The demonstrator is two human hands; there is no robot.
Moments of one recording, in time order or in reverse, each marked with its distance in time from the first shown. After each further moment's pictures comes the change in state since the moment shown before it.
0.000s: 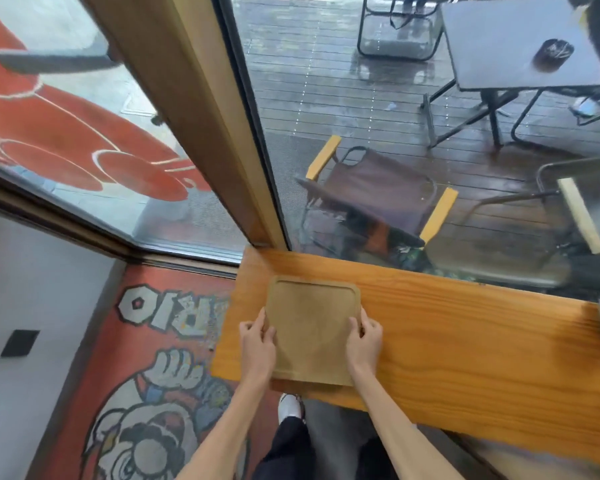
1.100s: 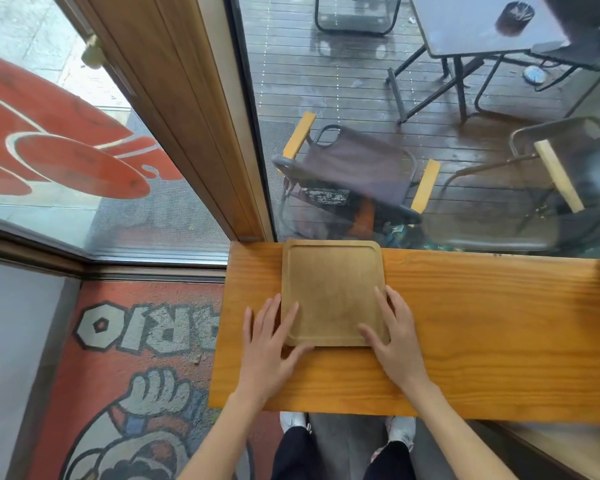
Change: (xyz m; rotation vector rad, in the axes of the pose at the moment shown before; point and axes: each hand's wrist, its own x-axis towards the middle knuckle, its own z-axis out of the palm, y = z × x) left_hand 0.067 -0.064 0.006 0.625 -0.117 0.830; right_hand 0.033 0.058 -0.011 -0.487 -0.038 -0.611
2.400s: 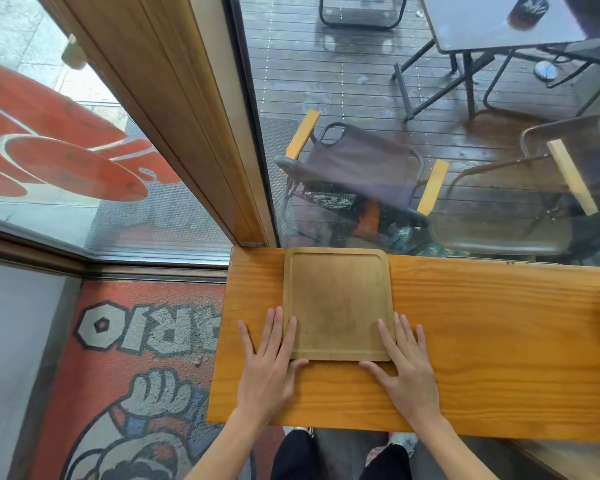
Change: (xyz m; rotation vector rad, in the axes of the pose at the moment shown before) left_hand -0.009 -0.006 0.009 0.297 -0.107 0.080; right_hand -0.025 0.021 0.012 -0.289 0.010 -0.125
